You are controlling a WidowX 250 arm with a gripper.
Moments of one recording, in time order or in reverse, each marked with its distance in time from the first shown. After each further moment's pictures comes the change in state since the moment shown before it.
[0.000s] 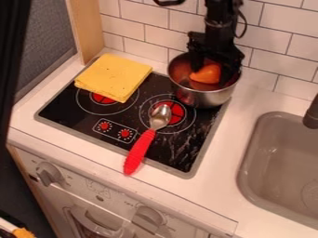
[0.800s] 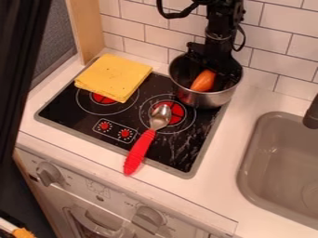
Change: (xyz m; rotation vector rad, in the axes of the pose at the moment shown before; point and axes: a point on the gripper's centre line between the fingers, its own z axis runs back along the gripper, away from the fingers) arm -0.009 -0.006 -0.020 0.025 0.061 0.000
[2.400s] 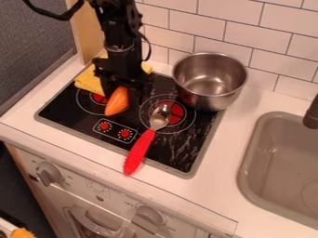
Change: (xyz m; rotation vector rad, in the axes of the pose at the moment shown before) arm -0.141 0.081 0.030 -0.003 0.035 0.232
